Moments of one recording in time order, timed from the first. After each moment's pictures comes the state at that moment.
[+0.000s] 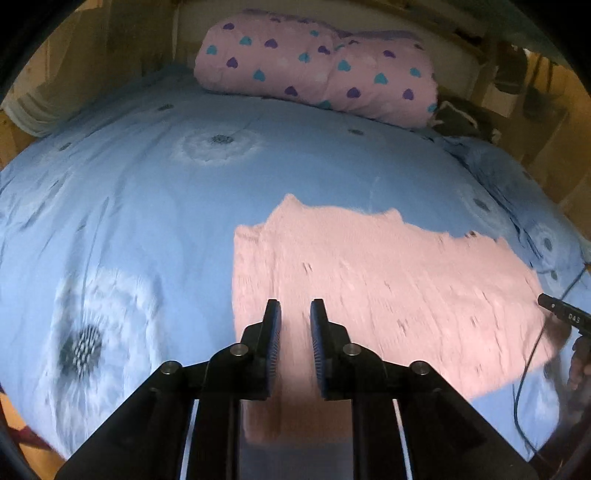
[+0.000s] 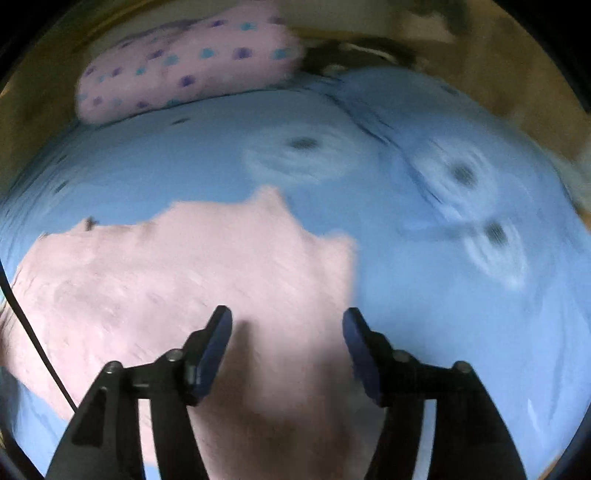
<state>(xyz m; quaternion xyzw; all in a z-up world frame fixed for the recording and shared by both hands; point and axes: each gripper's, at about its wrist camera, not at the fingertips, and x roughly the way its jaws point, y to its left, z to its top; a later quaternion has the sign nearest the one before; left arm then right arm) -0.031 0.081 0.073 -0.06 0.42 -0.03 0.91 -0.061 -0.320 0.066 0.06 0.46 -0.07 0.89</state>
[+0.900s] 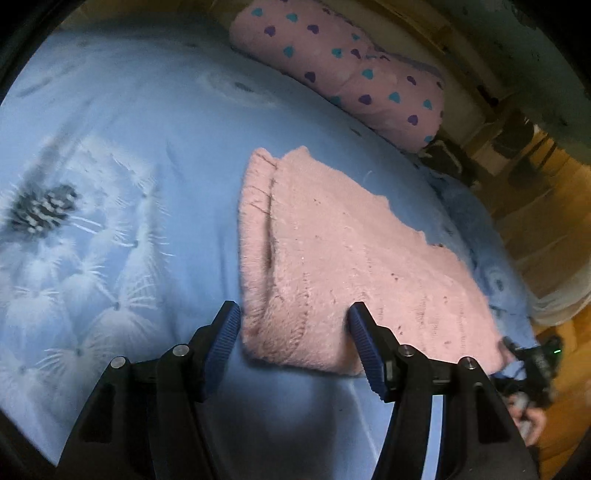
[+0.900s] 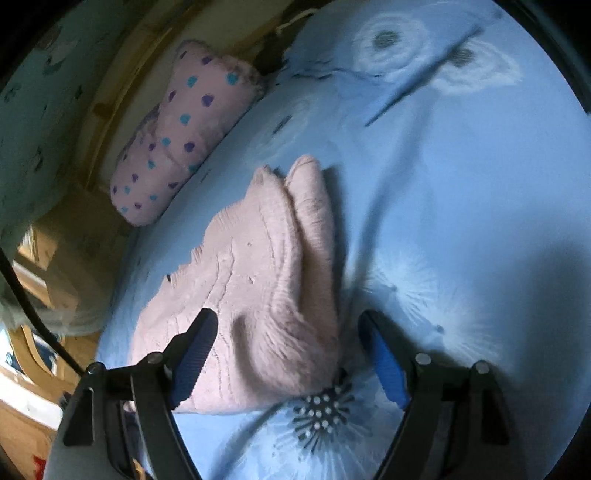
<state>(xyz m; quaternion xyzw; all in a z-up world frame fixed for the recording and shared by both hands) -0.076 0.127 0.021 -0.26 0.42 -0.09 0.86 -0.110 -0.368 0.011 0.37 0.39 0.04 0.85</state>
